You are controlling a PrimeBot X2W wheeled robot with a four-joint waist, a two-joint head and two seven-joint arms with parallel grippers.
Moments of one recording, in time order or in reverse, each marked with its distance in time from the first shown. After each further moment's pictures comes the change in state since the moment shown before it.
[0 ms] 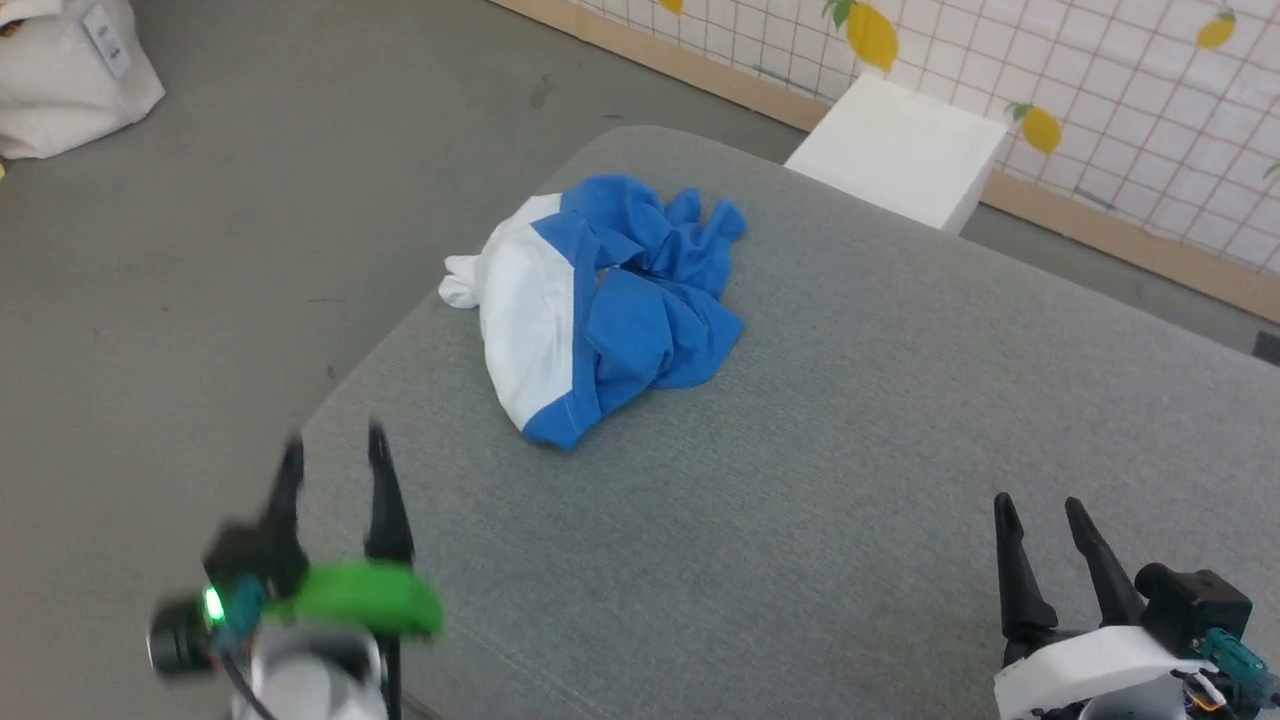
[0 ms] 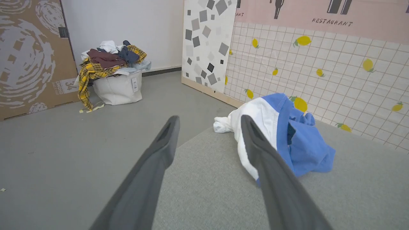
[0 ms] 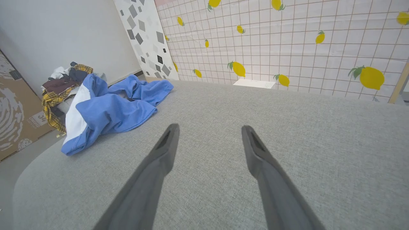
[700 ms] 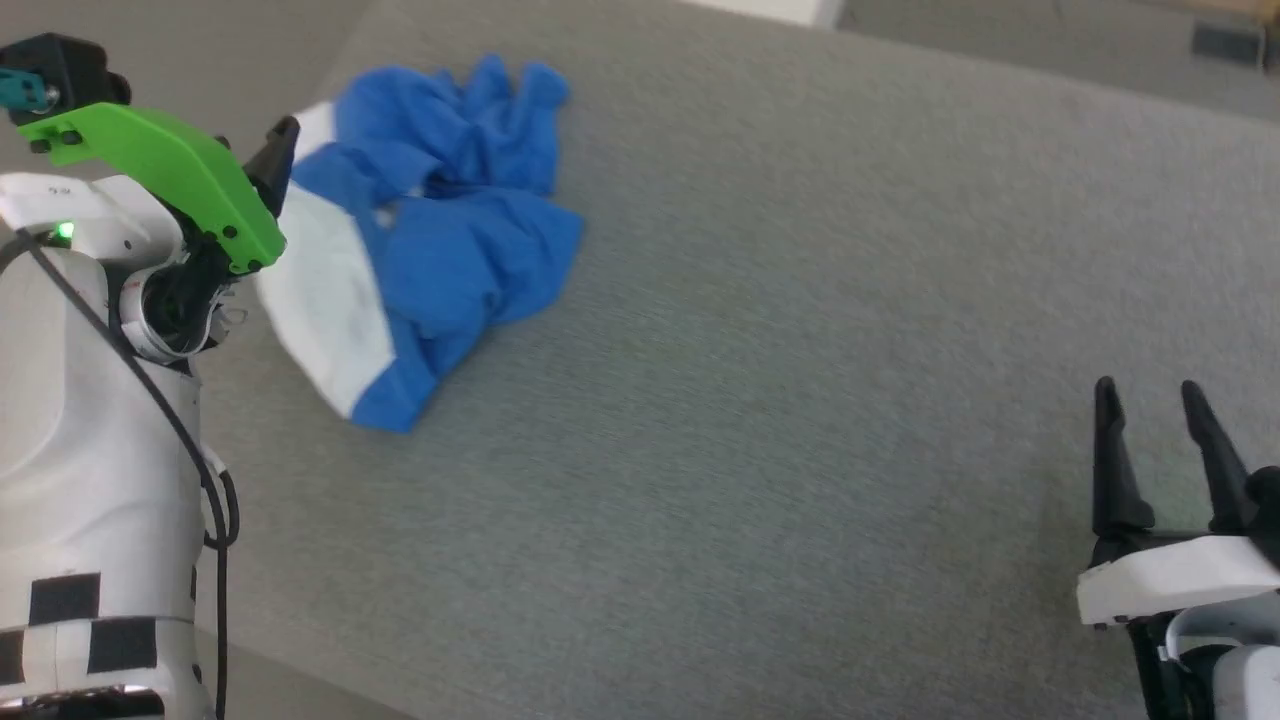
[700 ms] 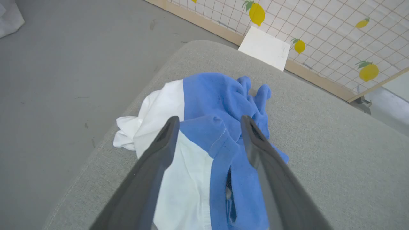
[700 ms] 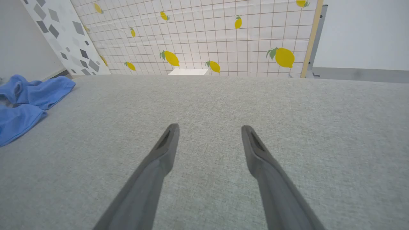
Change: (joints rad) left arm -0.771 0.215 0.061 0.400 -0.330 -0.185 0.742; right arm -0.059 0.000 -0.128 -0.253 -0.122 0.000 0.133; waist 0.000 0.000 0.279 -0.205
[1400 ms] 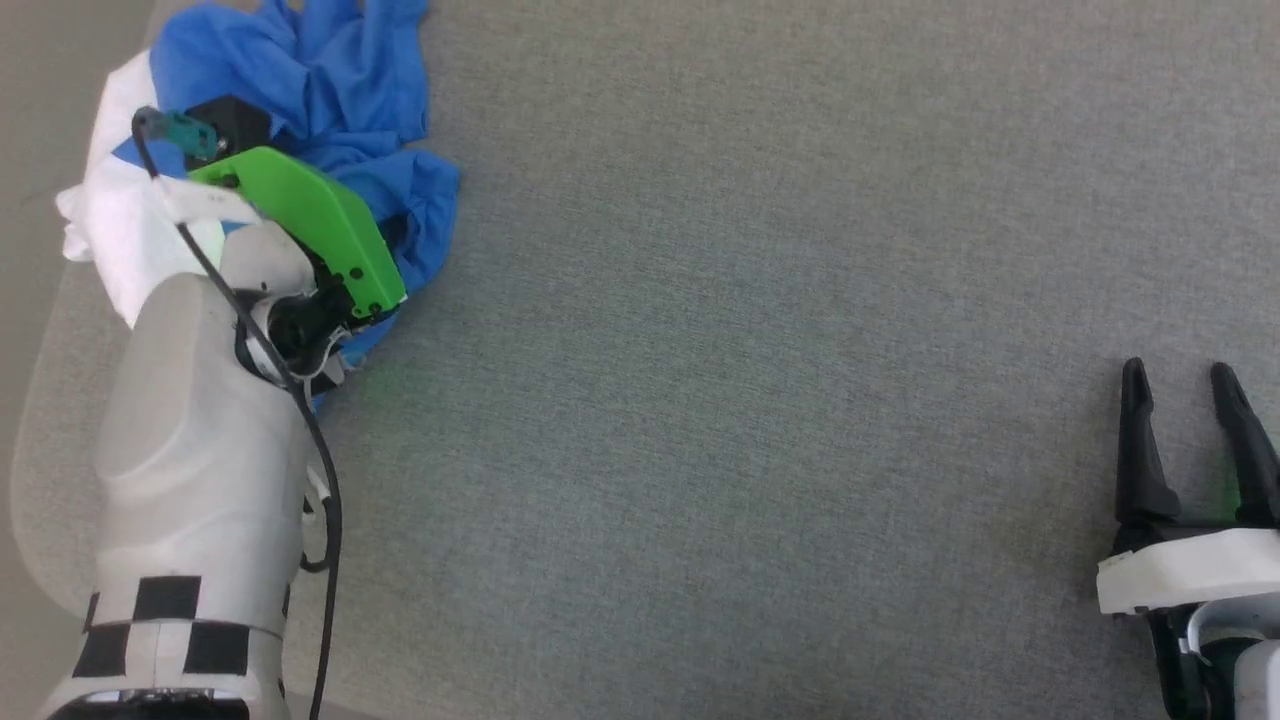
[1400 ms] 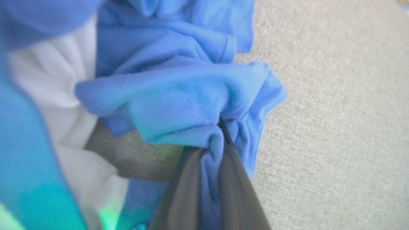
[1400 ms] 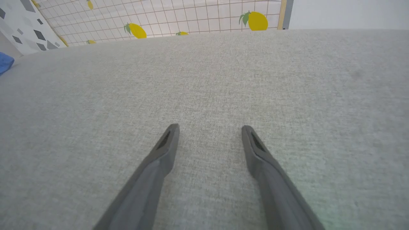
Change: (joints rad) left arm 0.001 -0.104 -0.067 0.103 -0.044 0.078 0.128; right arm 0.001 -0.001 -0.021 -0.059 0.000 0.000 0.012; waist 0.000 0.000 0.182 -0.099
